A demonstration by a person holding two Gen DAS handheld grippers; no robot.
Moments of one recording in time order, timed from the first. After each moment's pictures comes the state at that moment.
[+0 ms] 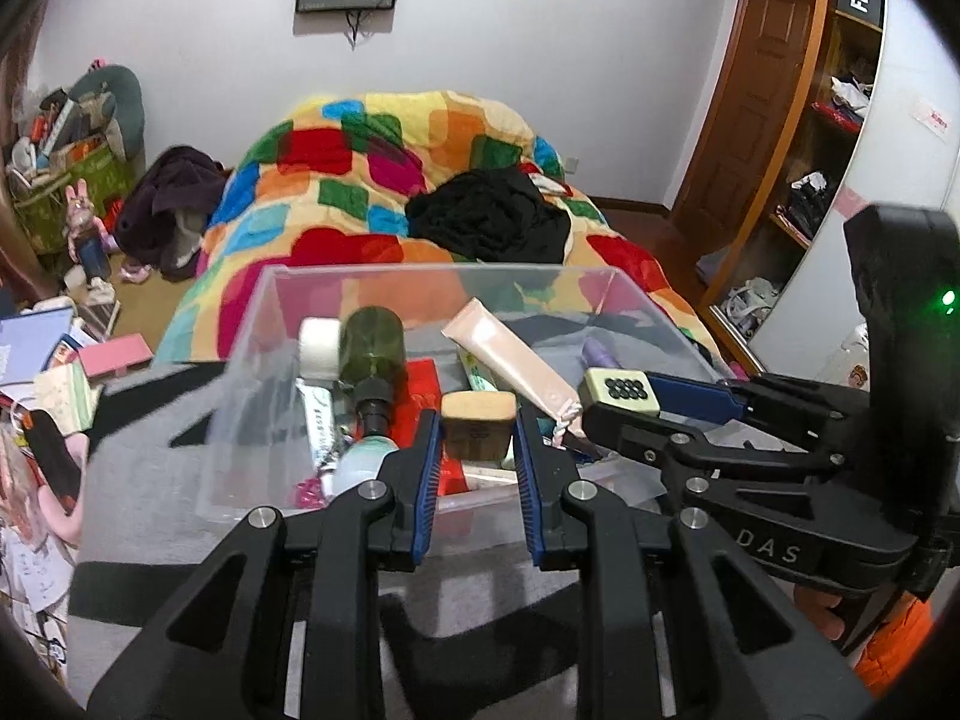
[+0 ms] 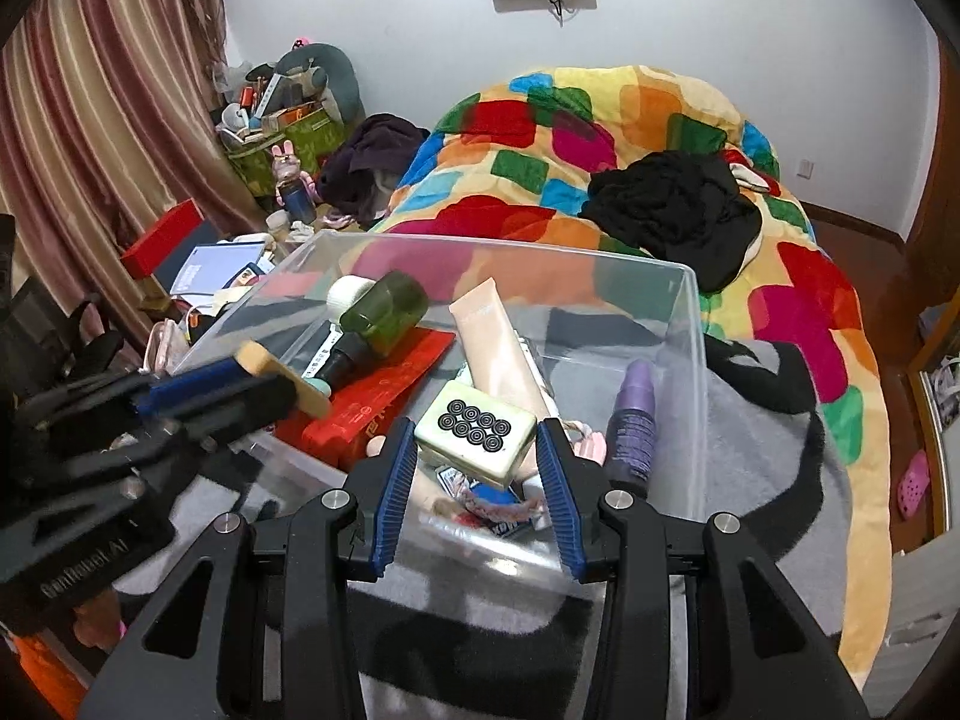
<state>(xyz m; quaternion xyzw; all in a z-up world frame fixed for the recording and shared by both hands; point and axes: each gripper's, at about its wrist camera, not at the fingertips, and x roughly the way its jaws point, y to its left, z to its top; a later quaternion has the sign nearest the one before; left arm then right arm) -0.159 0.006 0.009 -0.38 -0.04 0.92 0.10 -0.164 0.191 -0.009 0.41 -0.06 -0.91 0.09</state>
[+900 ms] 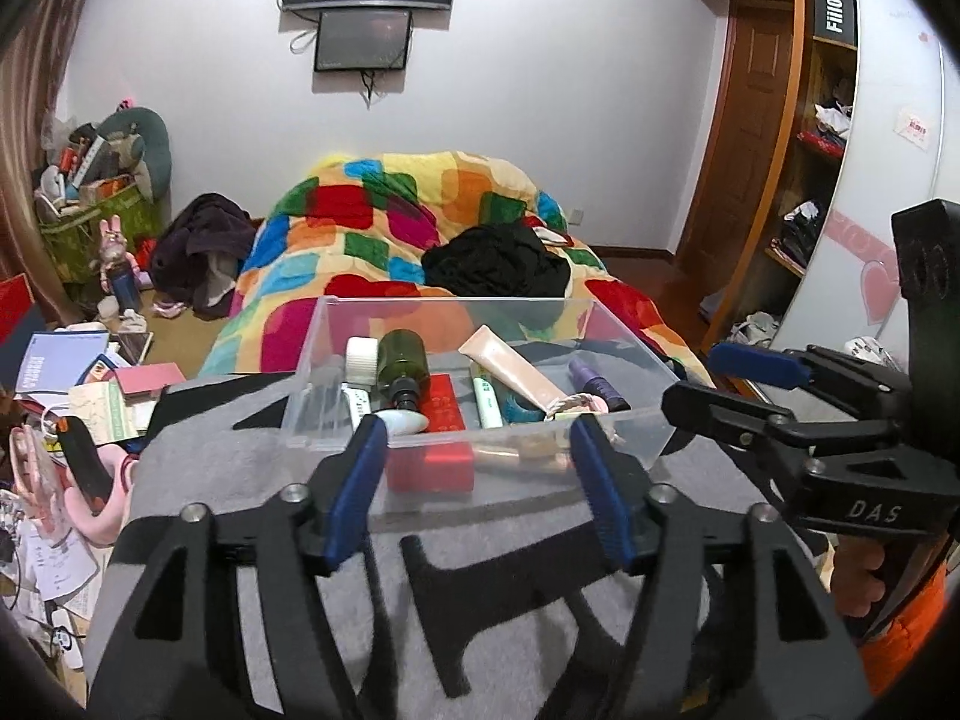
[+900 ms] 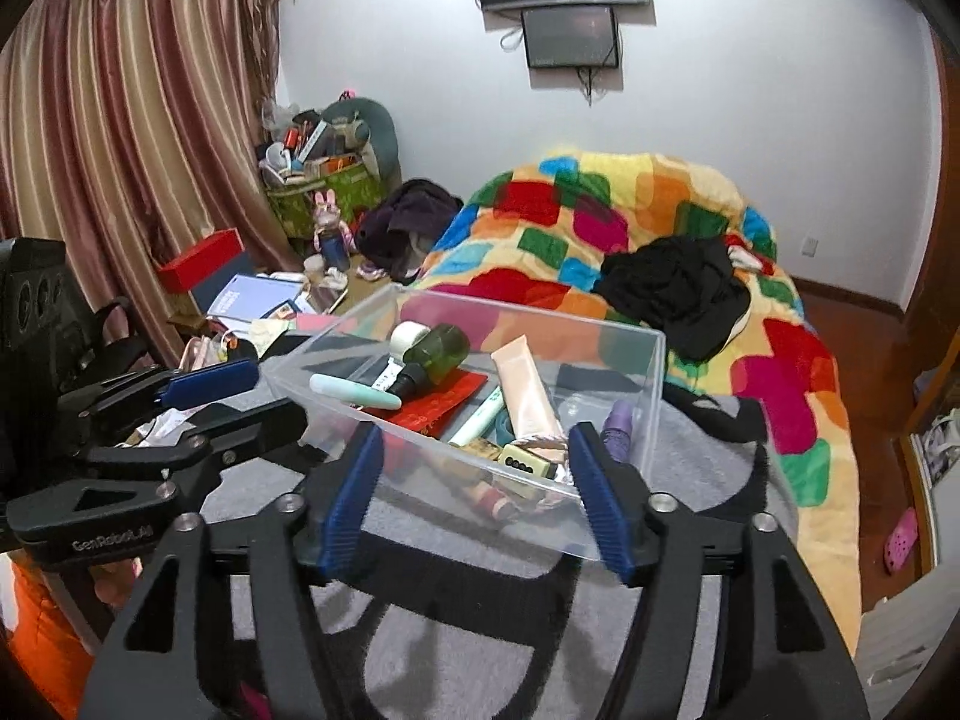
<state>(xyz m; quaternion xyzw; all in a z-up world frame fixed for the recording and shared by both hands) -0.084 -0.001 0.039 -0.31 -0.04 0.95 0.08 -0.083 0.185 0.042 0.31 -0.02 -0.94 0.10</state>
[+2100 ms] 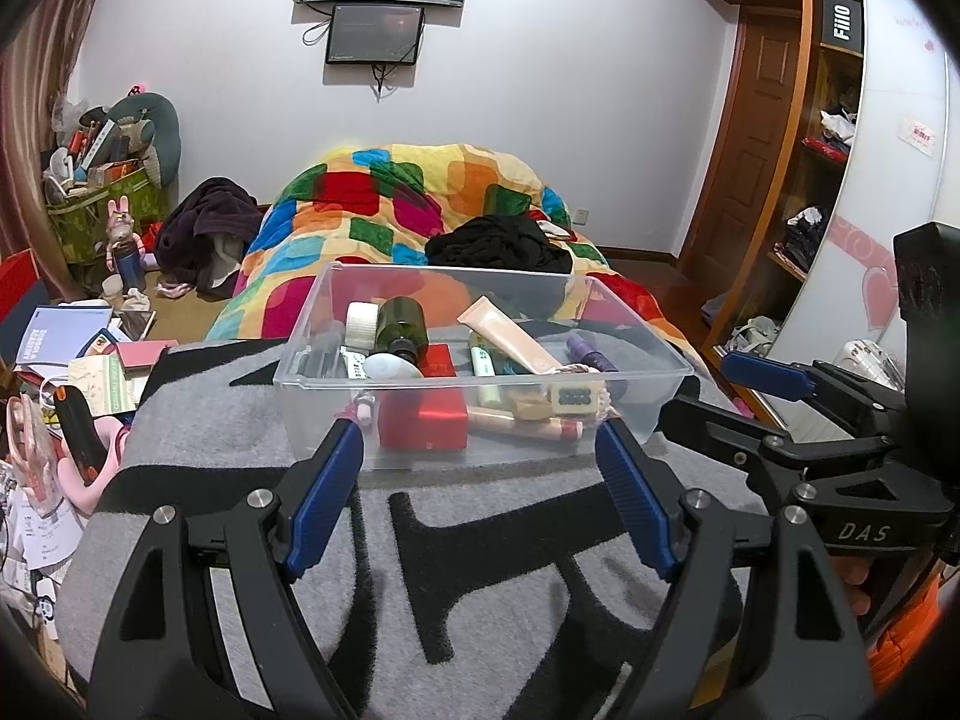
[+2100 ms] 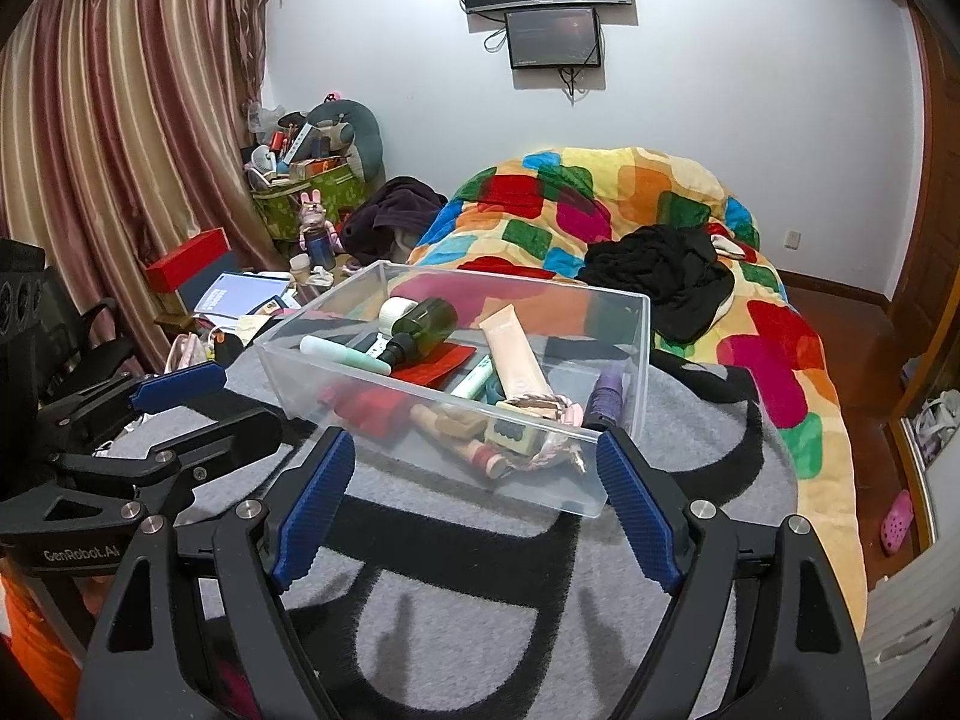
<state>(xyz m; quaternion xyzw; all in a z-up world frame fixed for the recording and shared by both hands) -0.067 0.001 0.019 -0.31 -0.05 0.95 0.07 -0.067 0.185 0.018 0.32 -0.03 -0.94 0.08</state>
